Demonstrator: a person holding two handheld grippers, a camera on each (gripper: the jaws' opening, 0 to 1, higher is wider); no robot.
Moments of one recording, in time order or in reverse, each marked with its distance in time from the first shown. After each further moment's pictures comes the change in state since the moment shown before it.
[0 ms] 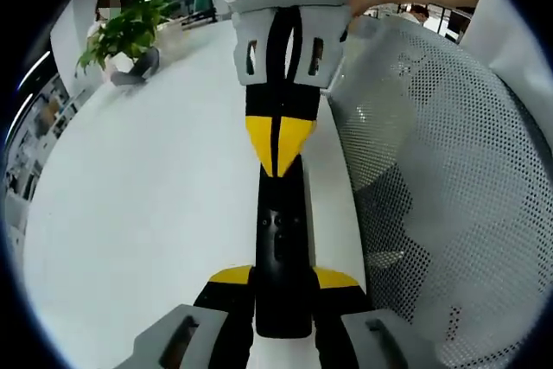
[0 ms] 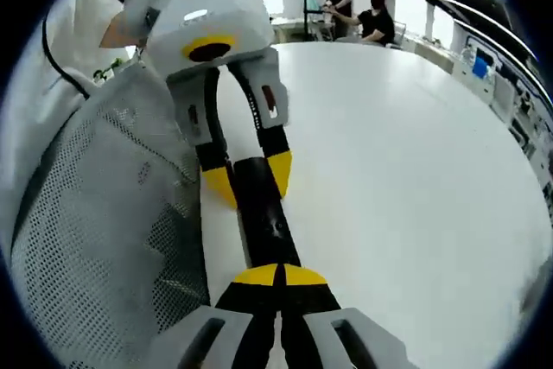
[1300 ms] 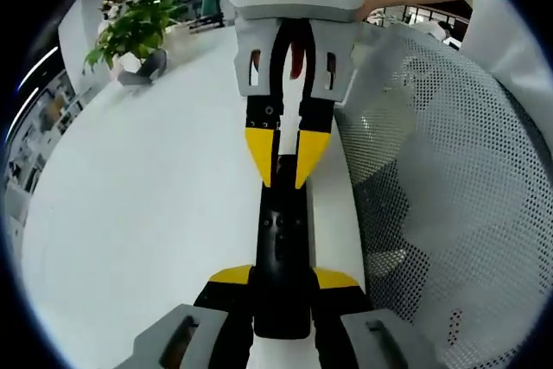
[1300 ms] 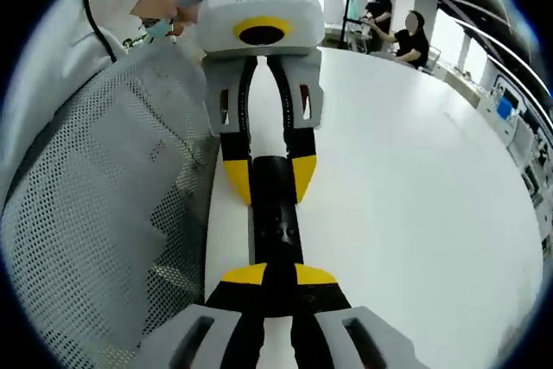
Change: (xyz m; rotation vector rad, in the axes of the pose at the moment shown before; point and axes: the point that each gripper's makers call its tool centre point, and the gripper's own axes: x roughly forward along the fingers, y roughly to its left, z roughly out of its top) left arm 0.000 -0.001 0.001 -0.030 -0.033 0.015; right arm 0.001 0.001 0.002 -0.162 -0.025 0.026
